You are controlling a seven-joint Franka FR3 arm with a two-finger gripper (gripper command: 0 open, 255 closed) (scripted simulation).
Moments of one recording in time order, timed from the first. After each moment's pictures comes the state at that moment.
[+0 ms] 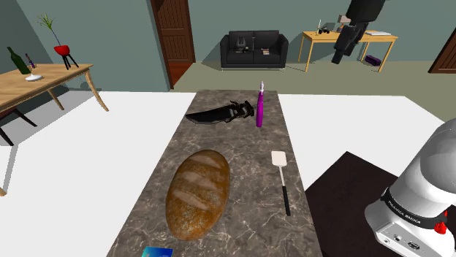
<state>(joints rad) -0.01 -0.79 -0.07 -2.31 -0.07 1.67 -0.17</state>
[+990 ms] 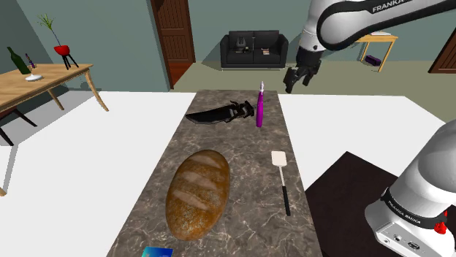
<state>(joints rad) -0.06 -0.50 0.08 -2.46 -0.07 2.16 0.15</state>
